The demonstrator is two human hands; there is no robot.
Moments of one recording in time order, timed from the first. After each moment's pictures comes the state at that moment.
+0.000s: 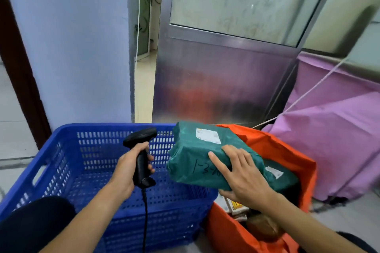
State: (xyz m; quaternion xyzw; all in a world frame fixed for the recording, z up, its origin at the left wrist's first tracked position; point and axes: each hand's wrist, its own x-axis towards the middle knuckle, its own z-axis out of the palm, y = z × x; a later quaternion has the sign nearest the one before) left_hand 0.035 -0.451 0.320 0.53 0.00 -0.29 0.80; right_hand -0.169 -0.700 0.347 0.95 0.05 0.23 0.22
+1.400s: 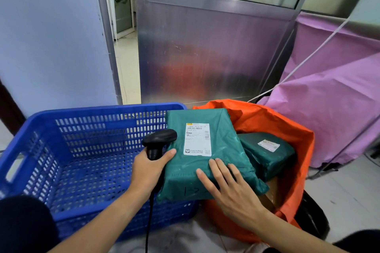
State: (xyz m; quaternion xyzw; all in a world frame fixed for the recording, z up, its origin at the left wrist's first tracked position) left_hand -0.007 -0.507 0.257 0.72 -0.08 -0.19 0.66; right_hand -0.203 -0.683 0.240 0.93 0.04 0.21 0.30
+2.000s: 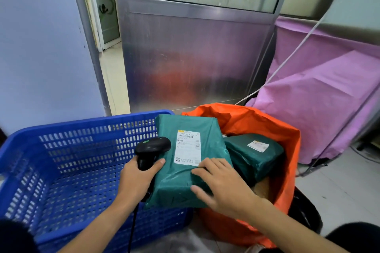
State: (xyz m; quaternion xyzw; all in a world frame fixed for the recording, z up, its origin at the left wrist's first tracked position) left_hand -0.005 -0.511 0.260 0.77 -0.14 -0.15 0.60; right_hand -0.190 -0.688 0.291 0.98 0.00 0.20 0.03
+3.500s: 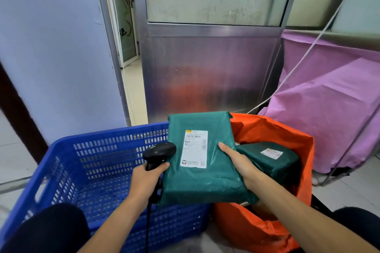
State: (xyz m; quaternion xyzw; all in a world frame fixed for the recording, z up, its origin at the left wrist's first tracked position) left_hand -0.013 -0.478 0.297 0.72 -0.03 -0.22 0.66; right_hand -0.153 -0.717 0.311 0.55 -0.37 0.10 -0.74
